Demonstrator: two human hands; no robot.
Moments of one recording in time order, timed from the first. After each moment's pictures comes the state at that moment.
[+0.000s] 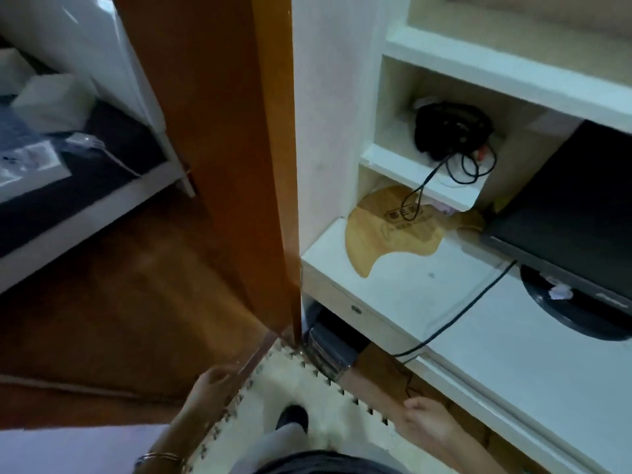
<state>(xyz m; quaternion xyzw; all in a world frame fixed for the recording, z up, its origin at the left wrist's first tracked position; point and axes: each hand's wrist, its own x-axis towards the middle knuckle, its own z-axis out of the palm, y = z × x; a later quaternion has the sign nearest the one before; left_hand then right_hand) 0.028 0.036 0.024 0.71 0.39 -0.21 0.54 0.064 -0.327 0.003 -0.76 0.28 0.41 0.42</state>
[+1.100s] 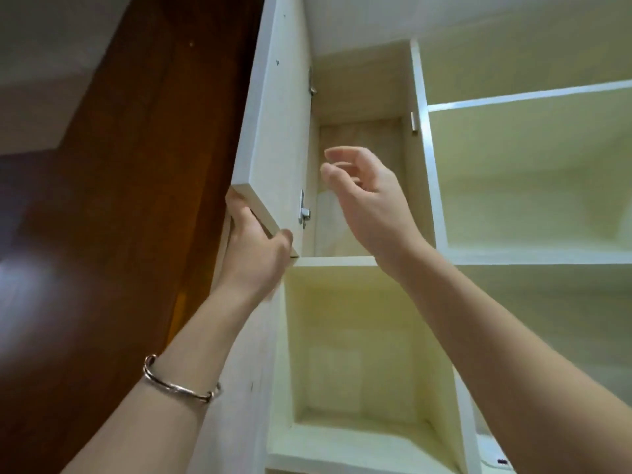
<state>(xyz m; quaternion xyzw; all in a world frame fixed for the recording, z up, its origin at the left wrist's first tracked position) 0.288 -0.085 0.710 0.58 -0.32 0.47 0.59 0.225 -0.201 0.747 -0.66 -0.34 -0.54 0.38</state>
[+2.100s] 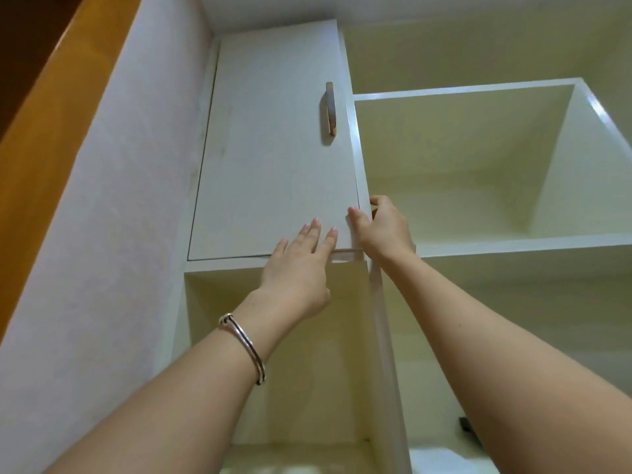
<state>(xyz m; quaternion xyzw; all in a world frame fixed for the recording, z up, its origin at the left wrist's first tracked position) 0.342 -0.234 0.726 0.82 -0.30 0.48 0.07 0.316 -0.356 0.772 -0.72 0.02 -0.61 0.33</state>
